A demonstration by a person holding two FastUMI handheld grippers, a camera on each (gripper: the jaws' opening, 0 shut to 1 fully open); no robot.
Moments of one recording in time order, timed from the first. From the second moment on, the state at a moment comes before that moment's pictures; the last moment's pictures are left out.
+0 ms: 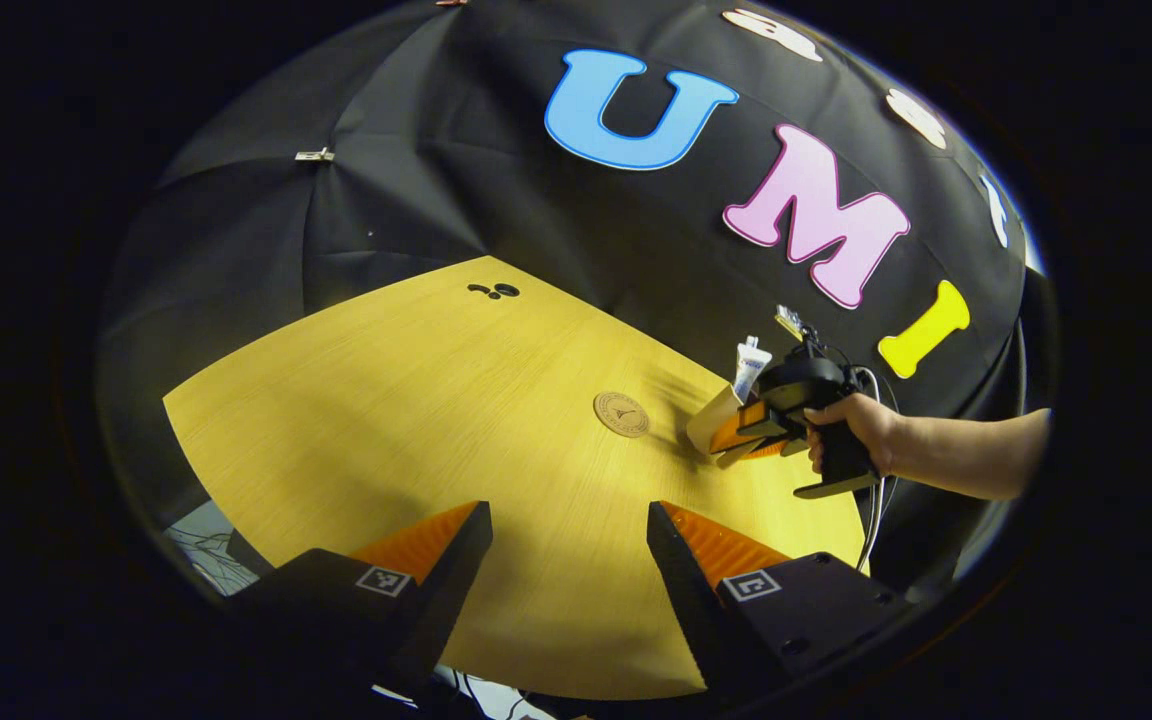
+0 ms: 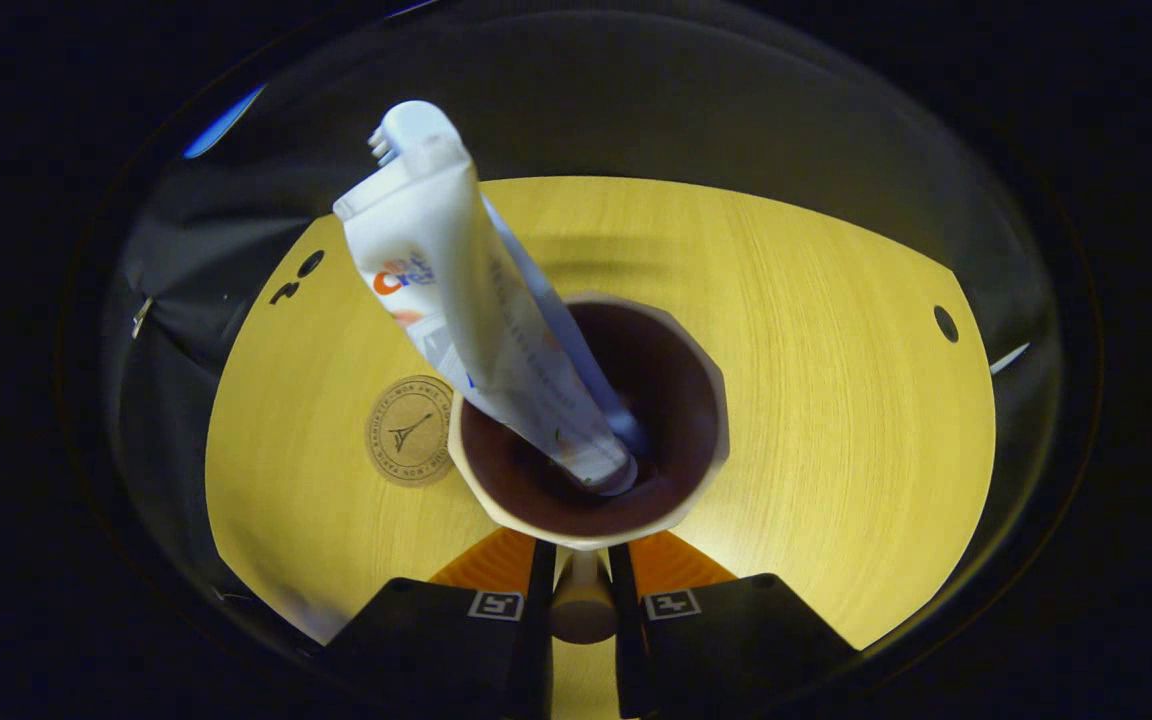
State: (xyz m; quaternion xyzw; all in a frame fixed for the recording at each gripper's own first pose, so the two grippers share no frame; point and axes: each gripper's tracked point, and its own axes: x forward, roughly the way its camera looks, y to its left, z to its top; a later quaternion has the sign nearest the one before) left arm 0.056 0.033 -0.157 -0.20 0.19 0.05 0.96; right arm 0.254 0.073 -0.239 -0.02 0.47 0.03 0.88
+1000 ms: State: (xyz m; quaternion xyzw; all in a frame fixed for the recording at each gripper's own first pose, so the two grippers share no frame) left arm 0.005 0.080 -0.173 -0.21 0.20 0.12 0.95; right arm 0.257 0.188 -0.270 -0.09 0.49 0.10 0.86
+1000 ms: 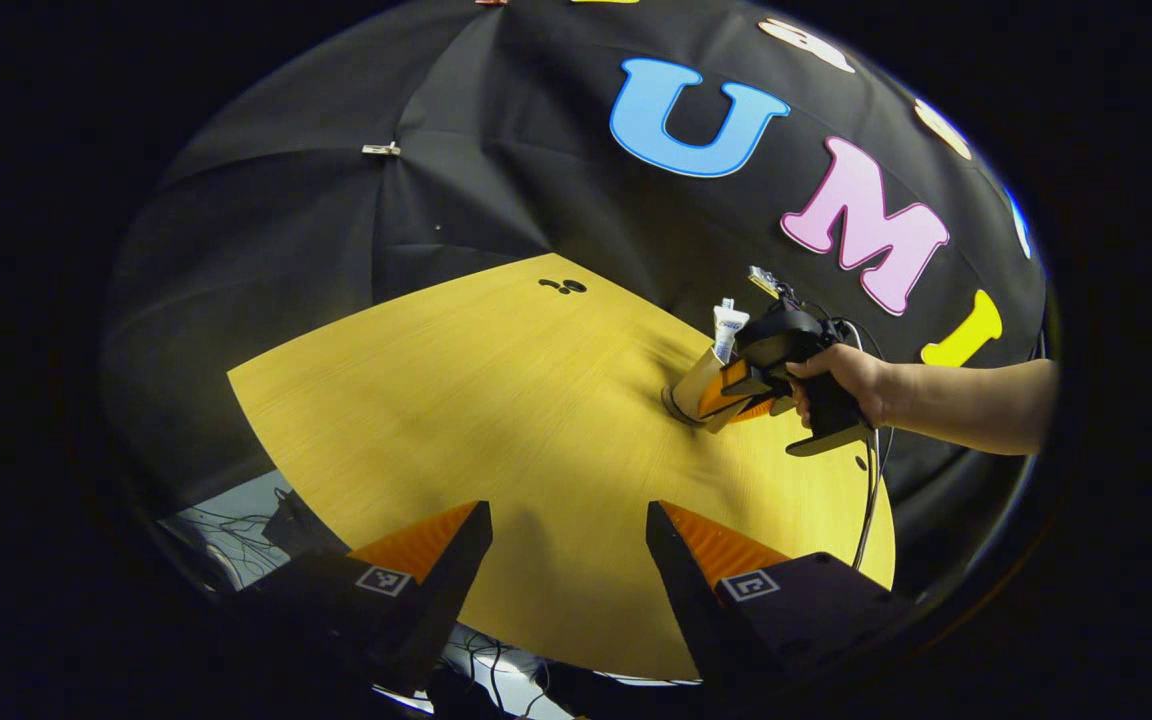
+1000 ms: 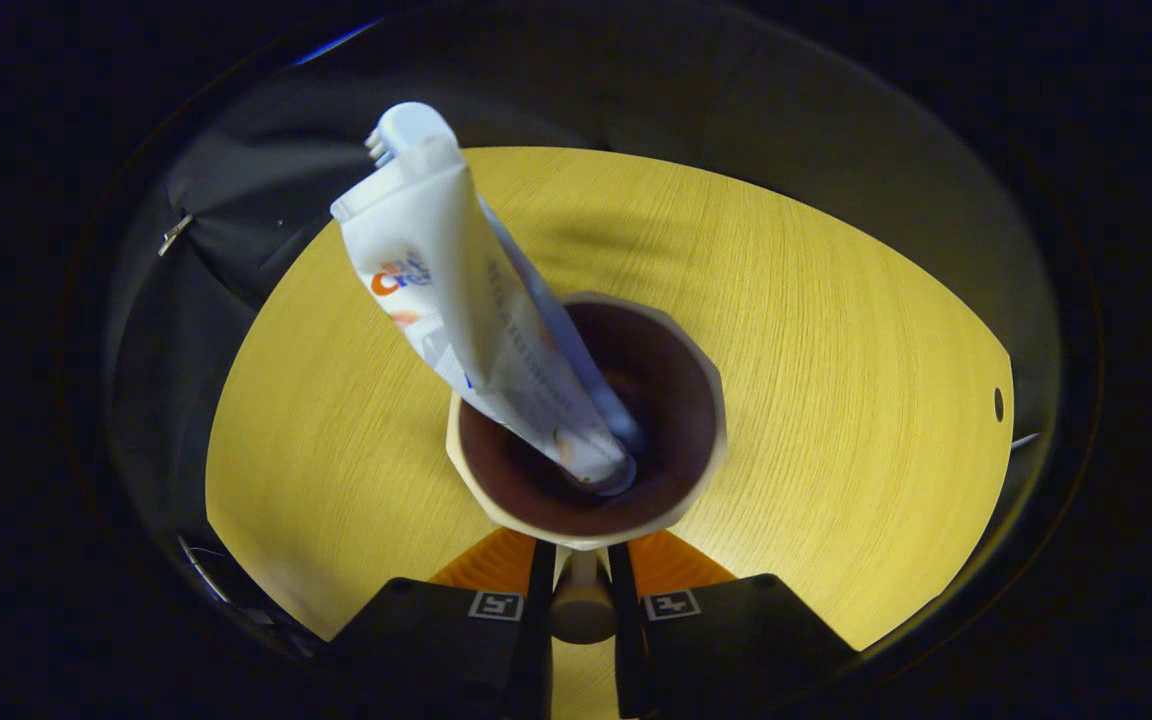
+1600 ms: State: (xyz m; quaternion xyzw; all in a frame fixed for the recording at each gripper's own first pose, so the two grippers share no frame) left arm 0.000 0.070 -0.153 -0.18 0.18 0.09 0.96; right arm 0.215 0.183 -0.199 0.00 0.43 0.12 0.90
